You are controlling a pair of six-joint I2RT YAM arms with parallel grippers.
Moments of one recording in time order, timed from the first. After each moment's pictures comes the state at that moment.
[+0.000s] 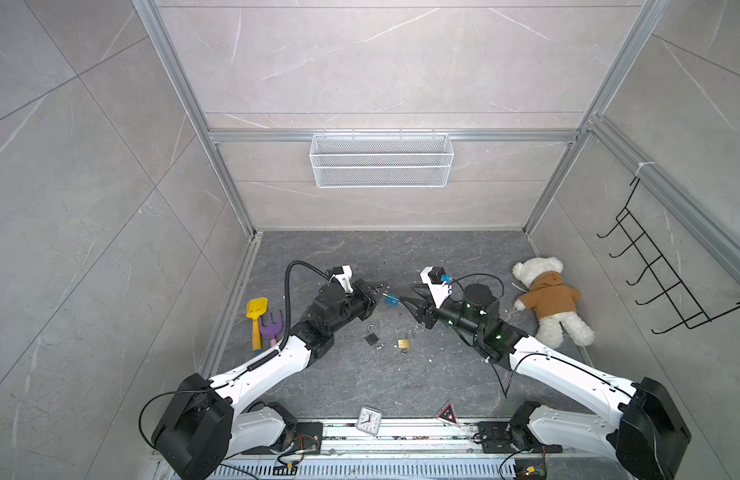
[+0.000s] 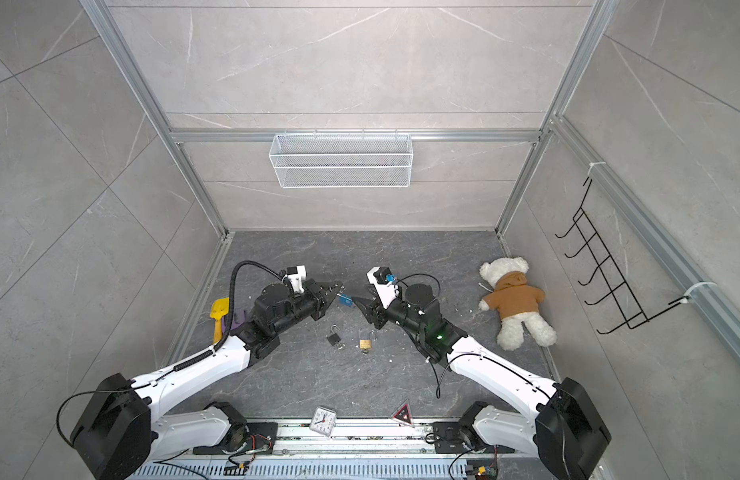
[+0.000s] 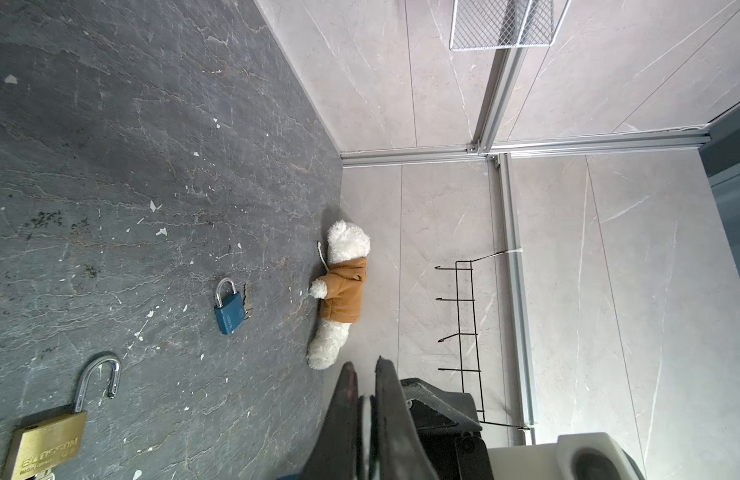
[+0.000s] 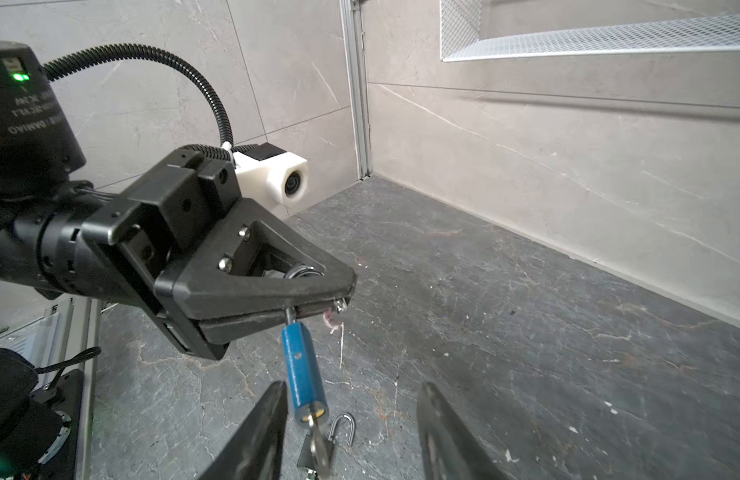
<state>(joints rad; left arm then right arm) -0.66 1.19 0.68 0.37 0.19 -1.41 0.68 1.19 0.71 0.31 -0.27 0.06</state>
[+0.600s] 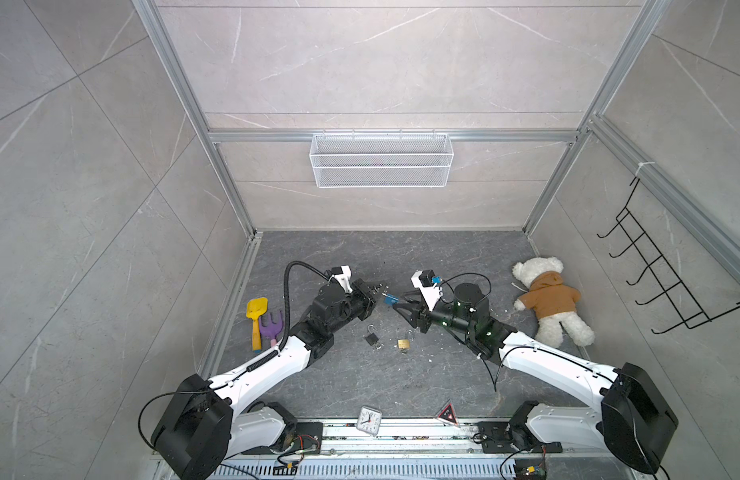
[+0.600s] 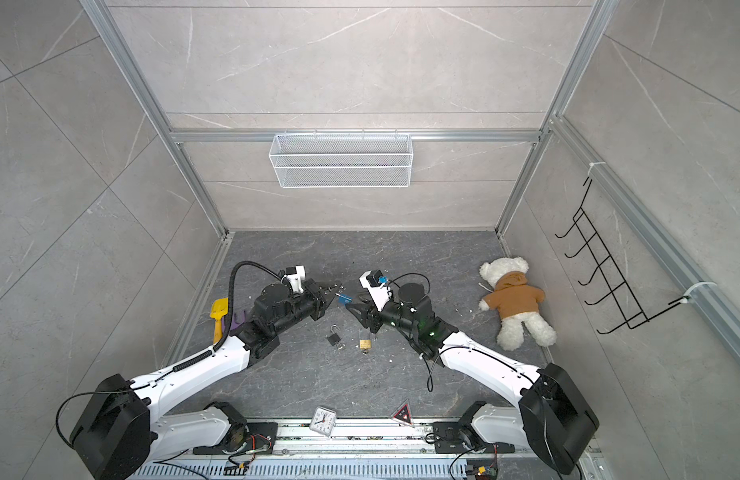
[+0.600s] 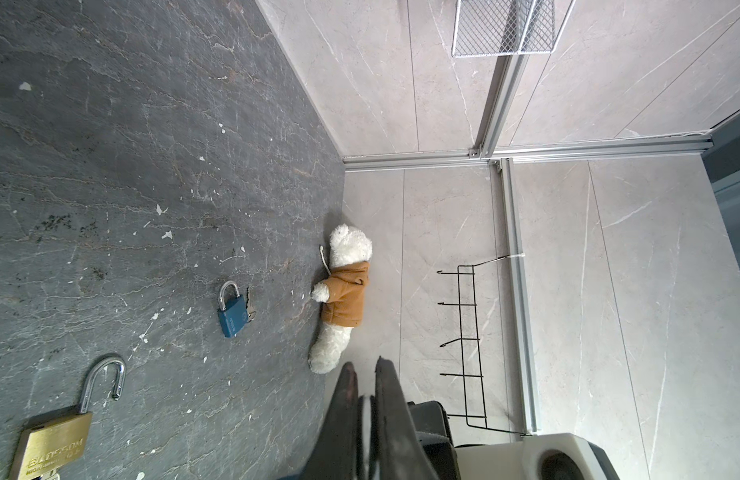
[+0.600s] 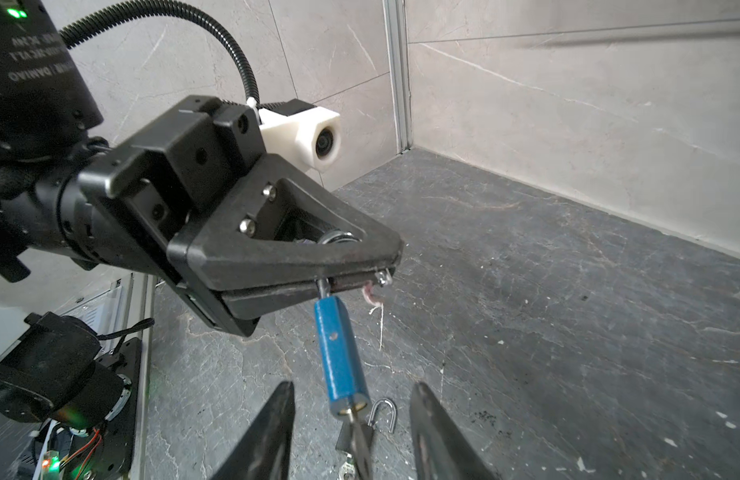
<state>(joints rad) -0.66 1.21 0.68 0.38 0.19 -1.41 0.68 1.28 0.71 0.34 -0.39 0.11</state>
